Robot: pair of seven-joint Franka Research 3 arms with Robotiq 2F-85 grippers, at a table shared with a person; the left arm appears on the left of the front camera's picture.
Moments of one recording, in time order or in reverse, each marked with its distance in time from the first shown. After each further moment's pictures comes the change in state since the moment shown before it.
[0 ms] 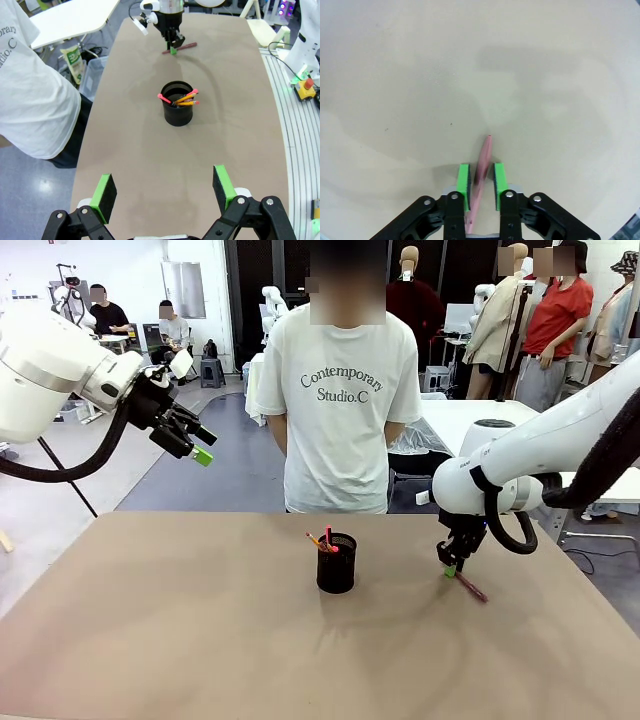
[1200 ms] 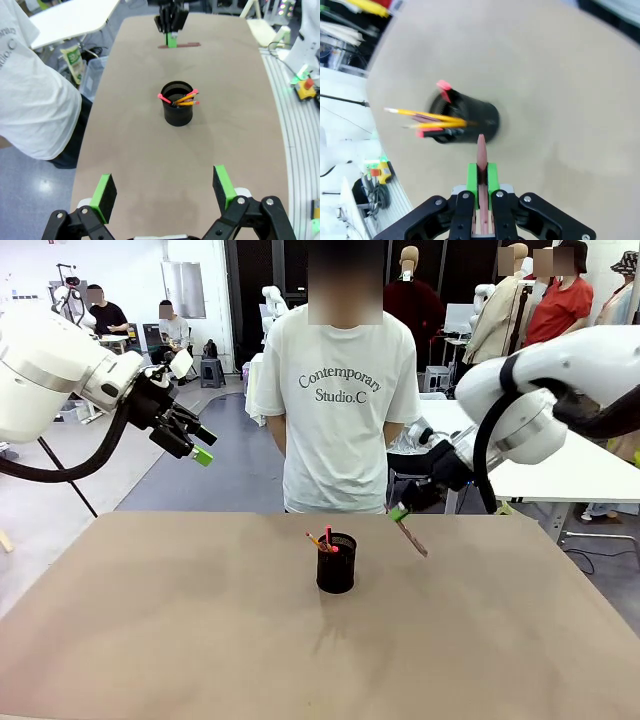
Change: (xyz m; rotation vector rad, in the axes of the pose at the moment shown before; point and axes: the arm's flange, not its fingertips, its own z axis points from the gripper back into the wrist) left arm 0.000 0.000 0.000 0.000 0.000 0.000; right arm 0.018 0.032 0.106 0.660 -0.400 0.052
